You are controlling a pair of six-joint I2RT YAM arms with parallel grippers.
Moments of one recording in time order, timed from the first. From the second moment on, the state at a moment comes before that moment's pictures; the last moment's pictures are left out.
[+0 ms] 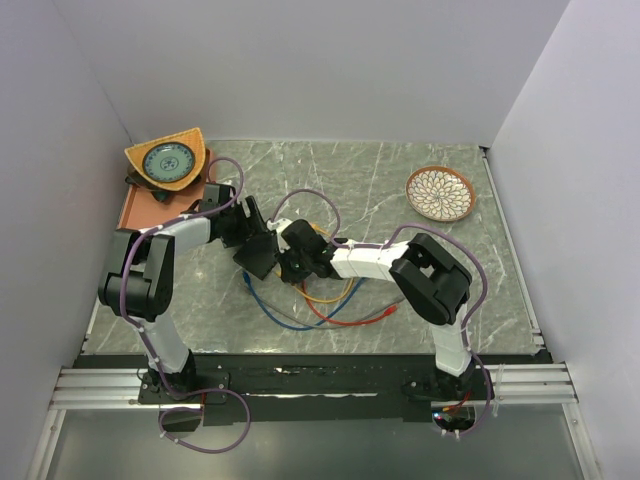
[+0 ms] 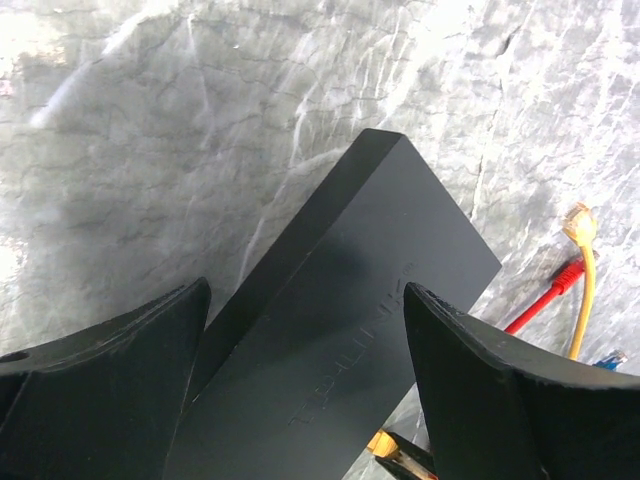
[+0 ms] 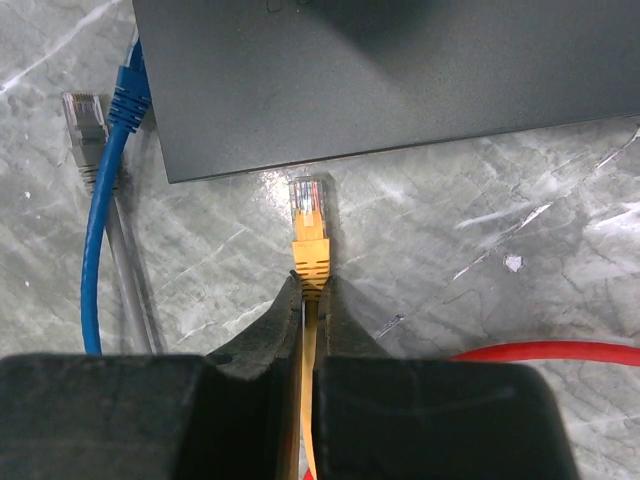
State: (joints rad) left arm -0.19 1.78 1.03 -0.13 0.23 -0.54; right arm 0.89 1.98 1.23 -0.08 -0.11 0.22
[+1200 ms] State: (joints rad) left arm -0.18 1.80 1.00 -0.02 0.30 -0.56; right arm 0.90 2.00 1.24 -0.05 -0.08 0.22
